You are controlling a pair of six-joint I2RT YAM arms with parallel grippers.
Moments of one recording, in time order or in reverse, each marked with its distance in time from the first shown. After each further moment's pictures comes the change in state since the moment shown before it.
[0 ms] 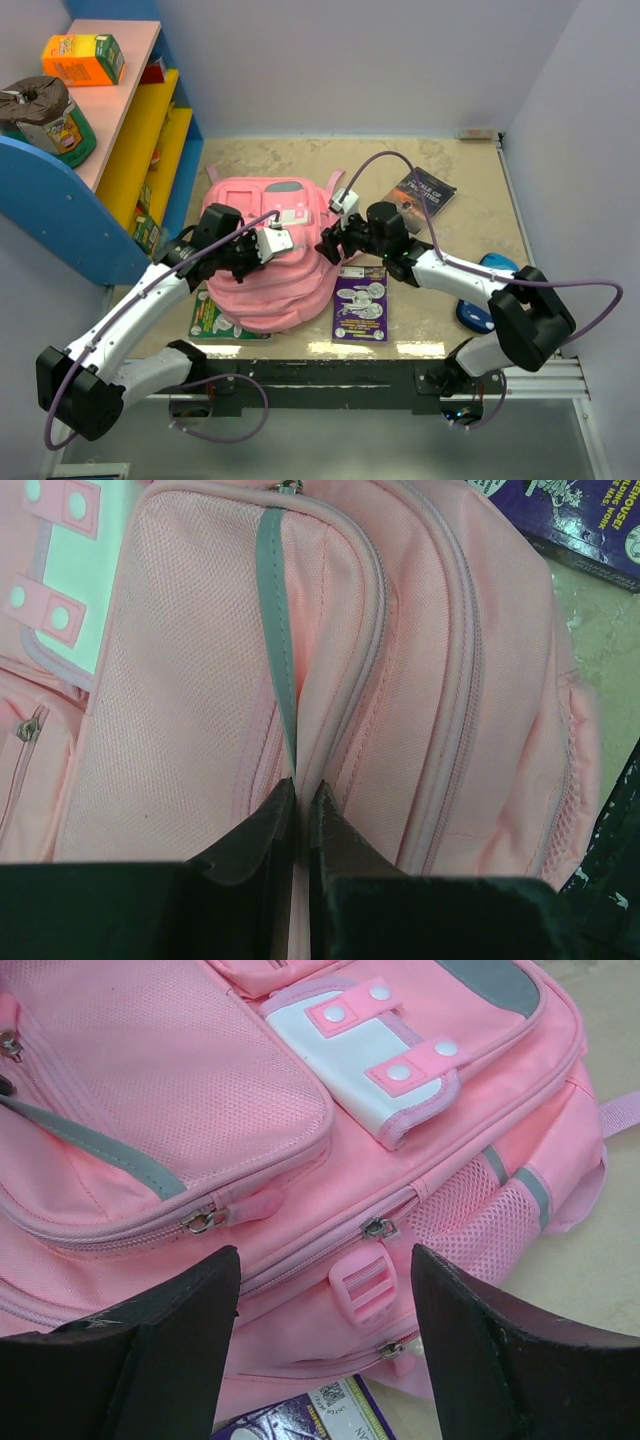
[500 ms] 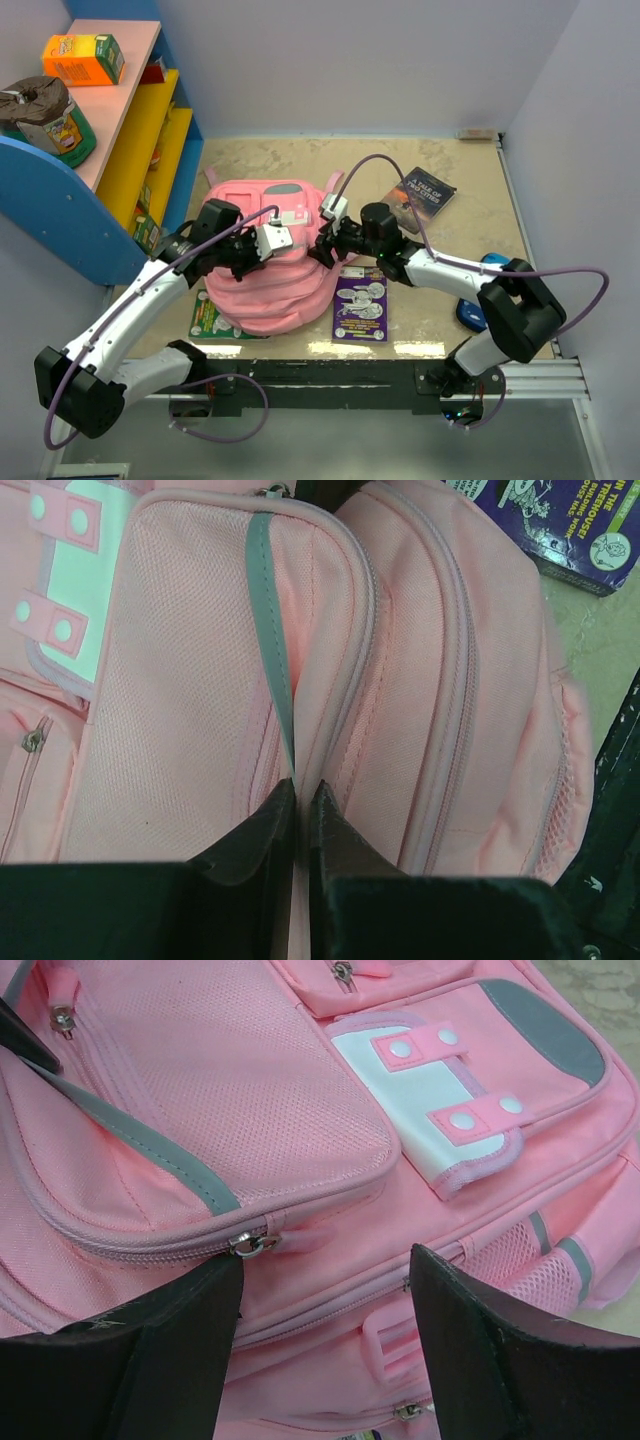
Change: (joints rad) left arm 0.000 0.009 0.050 -0.059 0.034 0.000; right arm 0.021 0.047 0.012 0.063 -0.127 -0.091
